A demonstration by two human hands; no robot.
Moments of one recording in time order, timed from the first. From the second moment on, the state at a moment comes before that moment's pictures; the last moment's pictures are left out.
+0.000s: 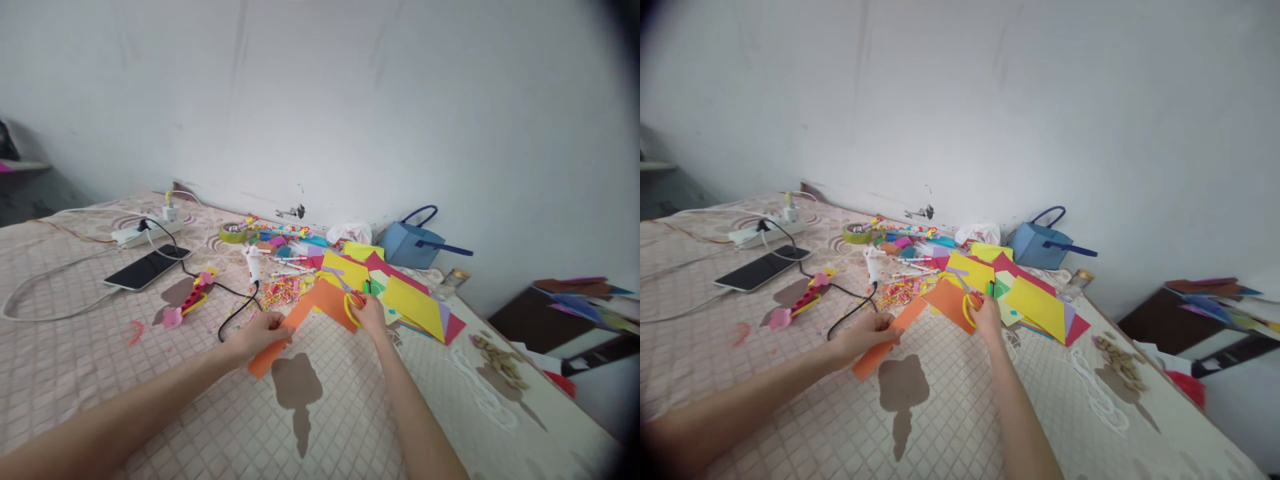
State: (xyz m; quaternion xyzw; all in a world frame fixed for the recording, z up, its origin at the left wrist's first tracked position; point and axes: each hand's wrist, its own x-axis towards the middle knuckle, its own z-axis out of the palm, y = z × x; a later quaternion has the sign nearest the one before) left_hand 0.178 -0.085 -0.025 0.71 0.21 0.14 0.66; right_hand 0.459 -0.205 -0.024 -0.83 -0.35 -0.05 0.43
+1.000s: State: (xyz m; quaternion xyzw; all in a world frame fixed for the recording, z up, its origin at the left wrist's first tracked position) left_hand 0.169 -0.085 -0.034 0.69 0.19 0.21 0.67; right_hand 0.331 -0.170 -0.046 -0.57 -0.29 0.43 0.64
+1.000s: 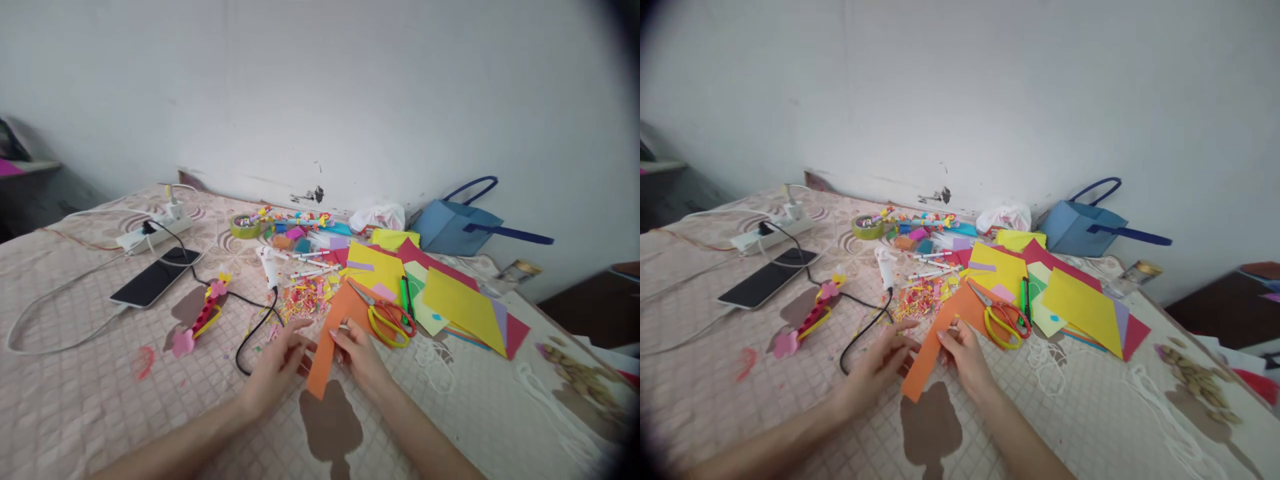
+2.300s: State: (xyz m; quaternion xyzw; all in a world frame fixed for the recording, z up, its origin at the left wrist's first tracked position) left_hand 0.182 -0.081 -0.040 0.67 0.25 0.22 0.67; right_hand 0.318 -0.181 -0.045 -0.60 -0.42 0.40 0.56
